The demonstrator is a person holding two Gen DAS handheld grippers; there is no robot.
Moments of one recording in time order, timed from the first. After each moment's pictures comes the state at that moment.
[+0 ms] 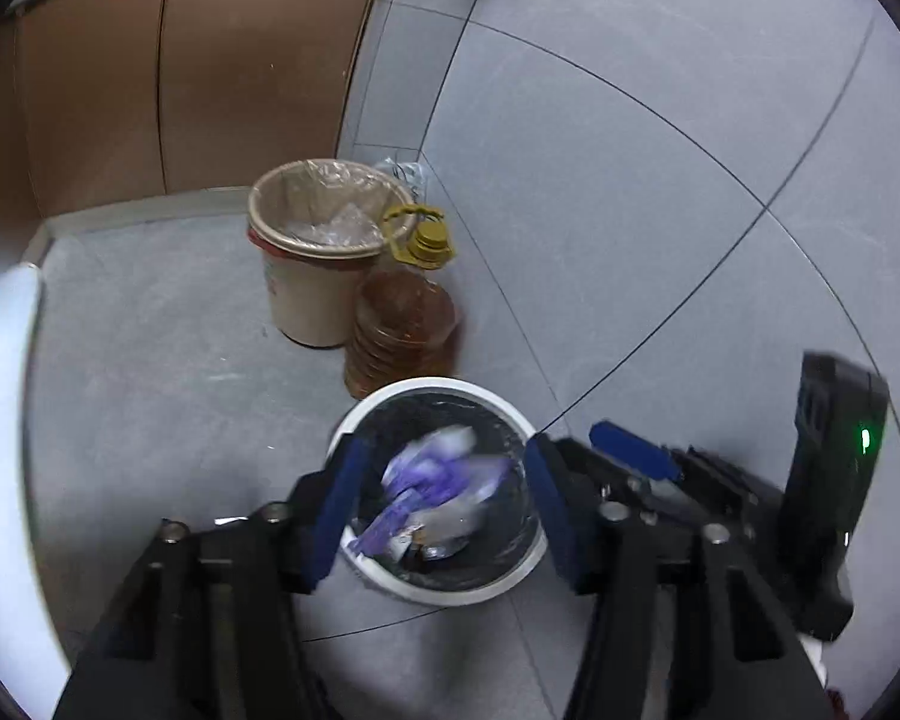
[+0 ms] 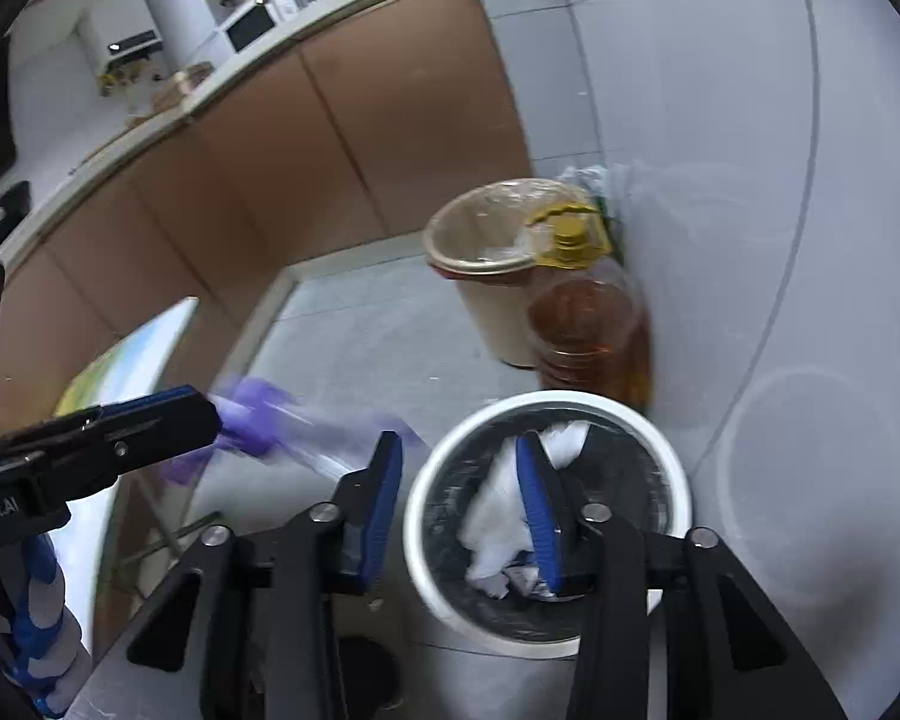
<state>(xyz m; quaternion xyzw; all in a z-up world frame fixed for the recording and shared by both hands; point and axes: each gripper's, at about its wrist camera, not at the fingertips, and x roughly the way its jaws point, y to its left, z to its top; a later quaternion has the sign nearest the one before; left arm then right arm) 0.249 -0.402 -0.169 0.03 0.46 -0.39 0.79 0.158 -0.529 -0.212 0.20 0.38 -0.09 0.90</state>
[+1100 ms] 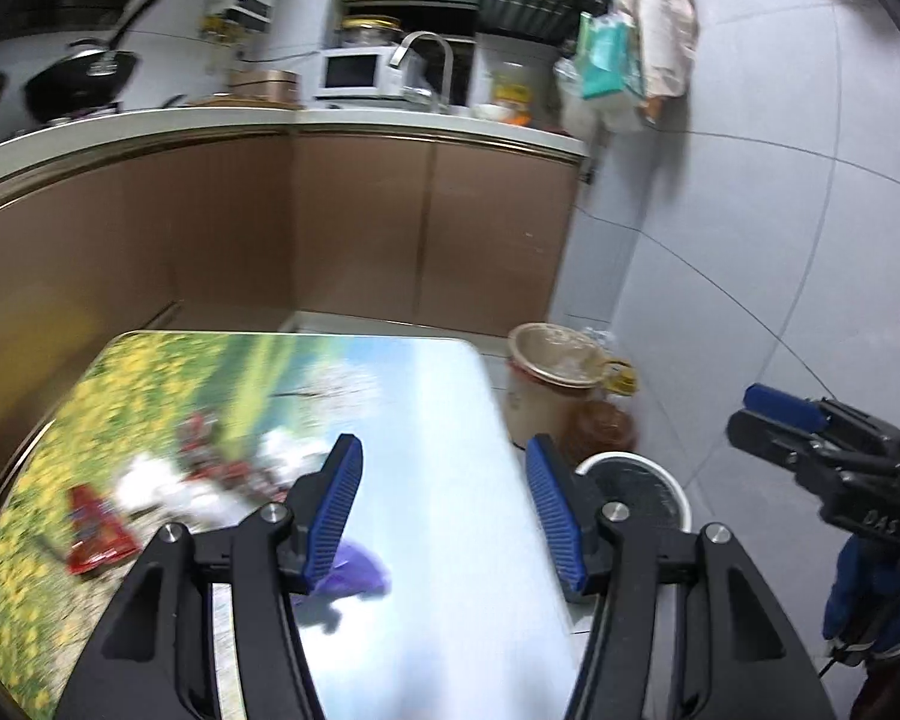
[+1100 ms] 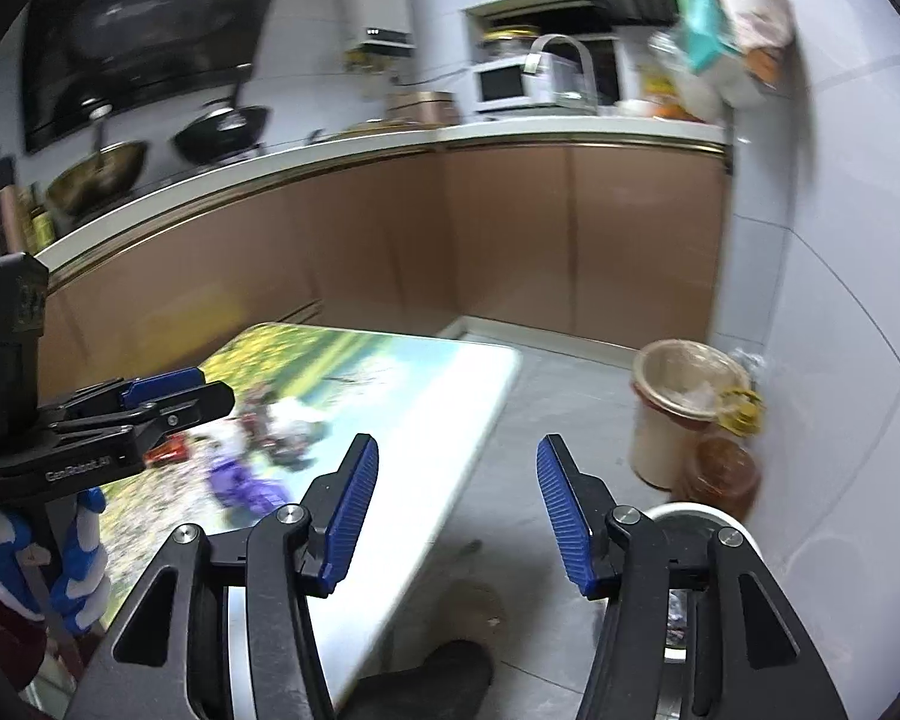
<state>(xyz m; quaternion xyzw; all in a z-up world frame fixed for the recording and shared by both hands) 0.092 -0.060 -0.038 -0.01 0.28 -0.19 0.94 0.058 -0.281 -0.034 0.03 0.27 0.10 0.96</state>
